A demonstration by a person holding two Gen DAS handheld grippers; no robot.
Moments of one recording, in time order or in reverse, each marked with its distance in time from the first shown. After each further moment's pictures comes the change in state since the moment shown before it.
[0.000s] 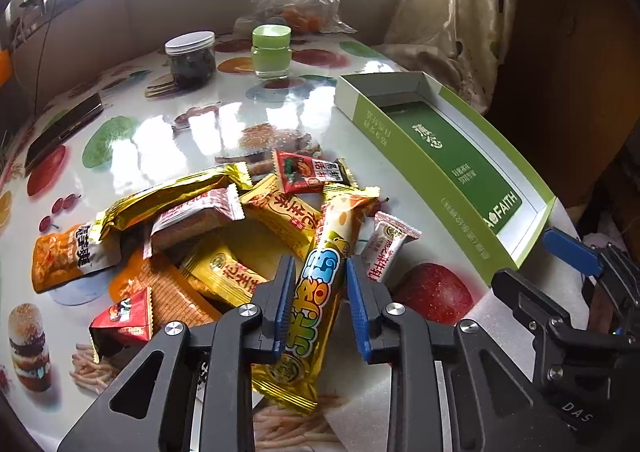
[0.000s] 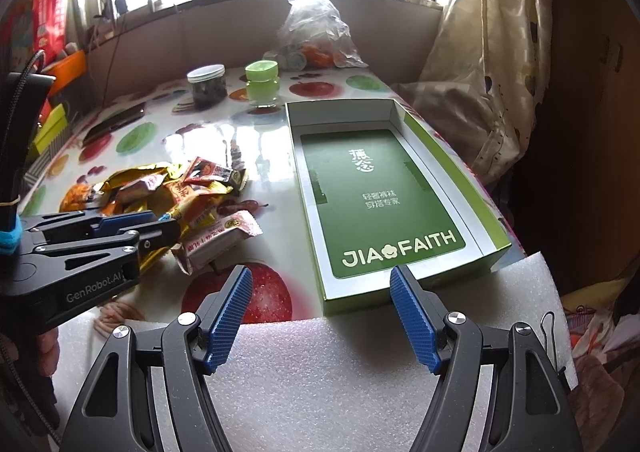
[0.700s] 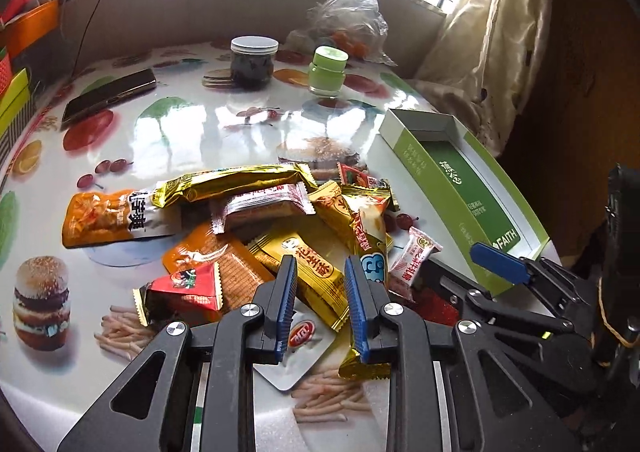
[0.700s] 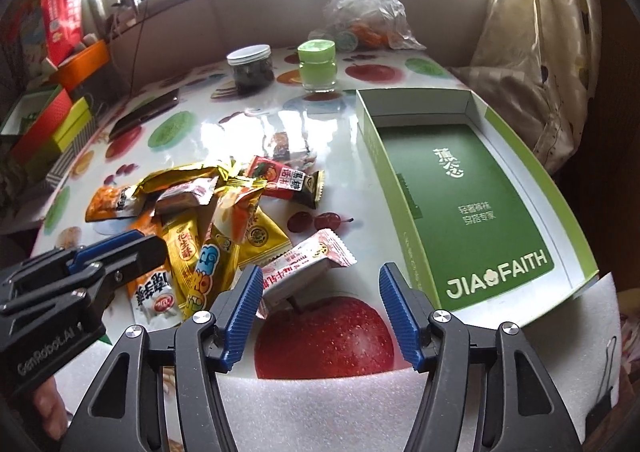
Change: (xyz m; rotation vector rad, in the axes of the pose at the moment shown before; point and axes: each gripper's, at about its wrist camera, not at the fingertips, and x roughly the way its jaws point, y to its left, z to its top) left arm -0.031 0.041 -0.014 -0.159 -0.062 -0.009; right arm 0.041 0.044 0.027 -0.002 0.086 0.146
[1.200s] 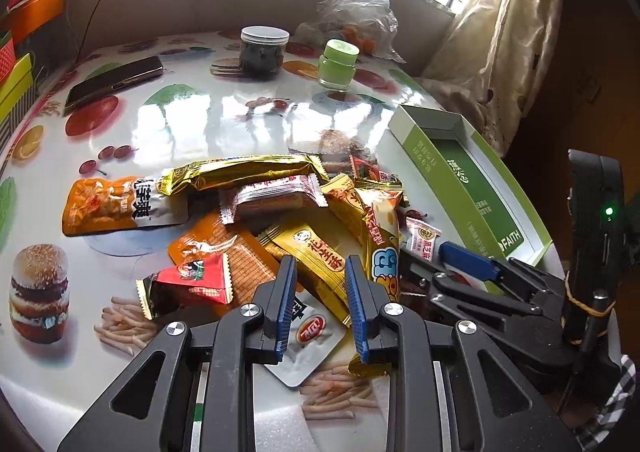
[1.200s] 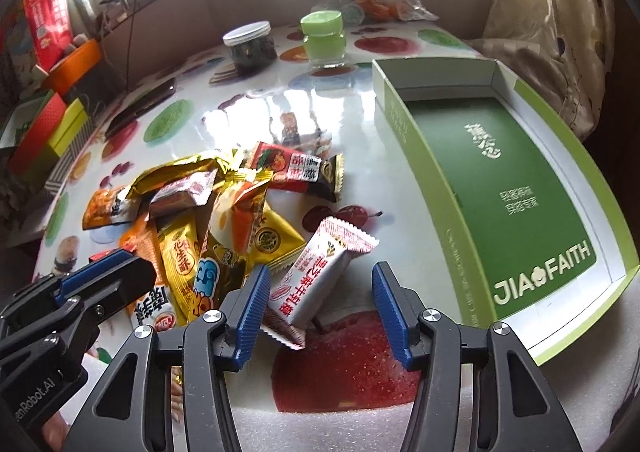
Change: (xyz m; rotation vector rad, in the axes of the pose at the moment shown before) left arm 0.003 0.009 -0.002 -0.035 0.021 -0.004; right arm 0.033 0.004 0.006 0.047 0.077 0.051
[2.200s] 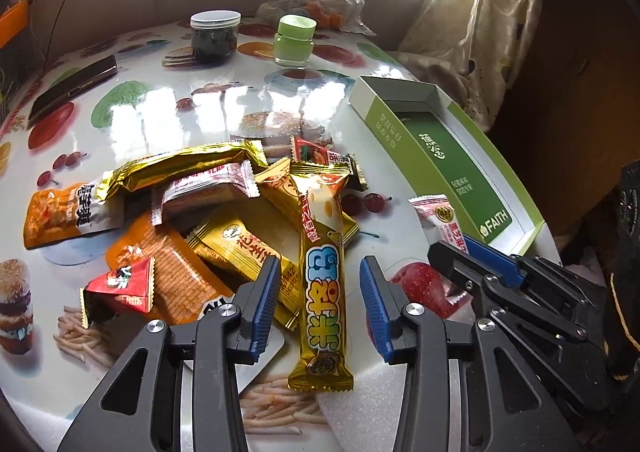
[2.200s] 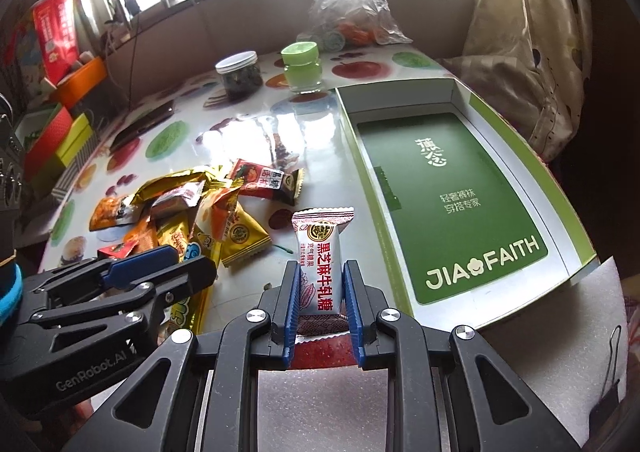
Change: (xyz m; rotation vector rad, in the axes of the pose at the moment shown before) left arm 0.025 -0.039 0.004 0.074 0.074 -0.025; right arm -0.041 -0.028 -0.014 0.004 -0.088 -0.016
